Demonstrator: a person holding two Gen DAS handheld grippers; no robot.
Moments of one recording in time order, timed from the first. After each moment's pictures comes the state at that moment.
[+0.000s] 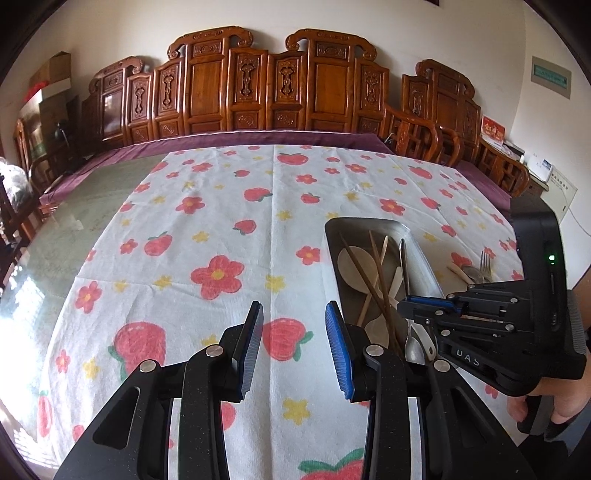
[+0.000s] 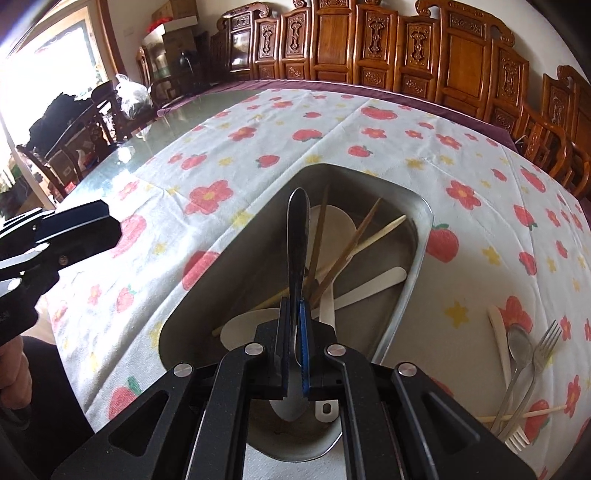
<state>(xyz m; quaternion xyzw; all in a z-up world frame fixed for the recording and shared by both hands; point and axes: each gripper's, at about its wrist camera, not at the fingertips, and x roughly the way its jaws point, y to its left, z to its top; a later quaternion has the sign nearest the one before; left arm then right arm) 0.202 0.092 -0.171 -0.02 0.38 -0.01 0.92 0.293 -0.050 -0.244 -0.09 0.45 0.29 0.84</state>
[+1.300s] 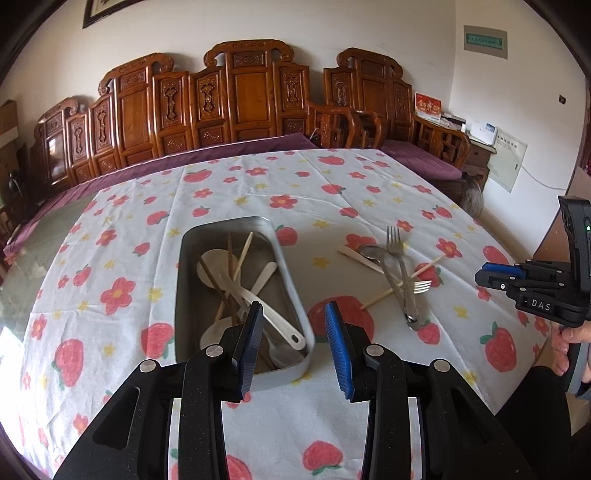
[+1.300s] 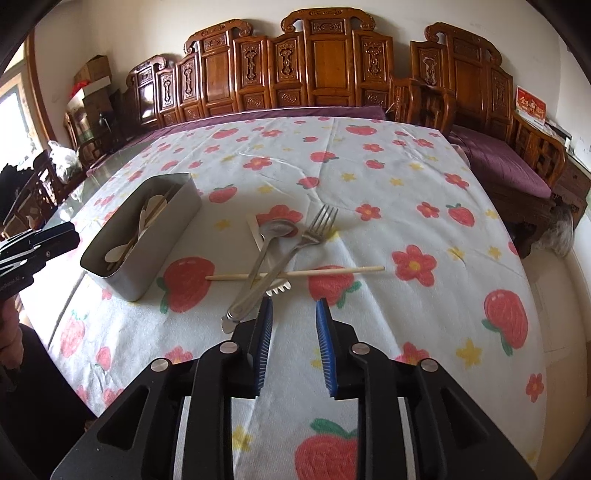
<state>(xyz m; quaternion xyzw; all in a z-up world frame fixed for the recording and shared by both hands) 0.176 -0.048 -0.169 0.04 0.36 -0.11 0.92 0.217 -0.313 -0.224 0.00 0.43 0.15 0.89</state>
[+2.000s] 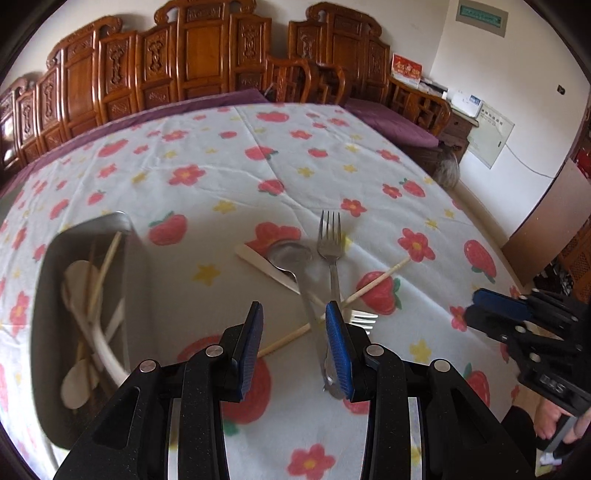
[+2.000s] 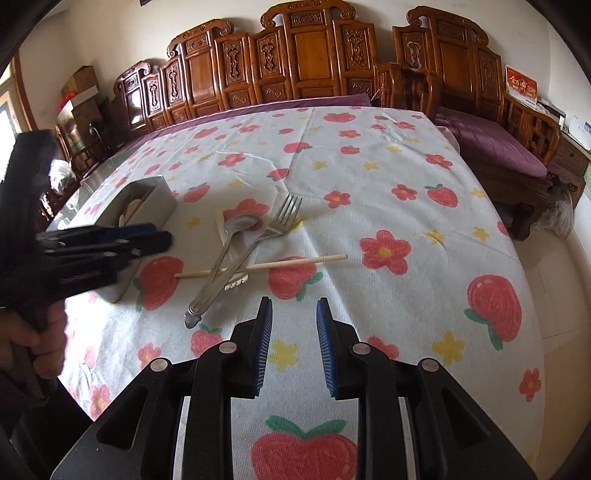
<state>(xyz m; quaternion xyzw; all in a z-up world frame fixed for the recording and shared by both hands) 0.270 -0.159 -0.217 0.02 0.45 -0.17 0.88 0.229 -0.347 -0.228 0.02 0.43 0.14 0.89</state>
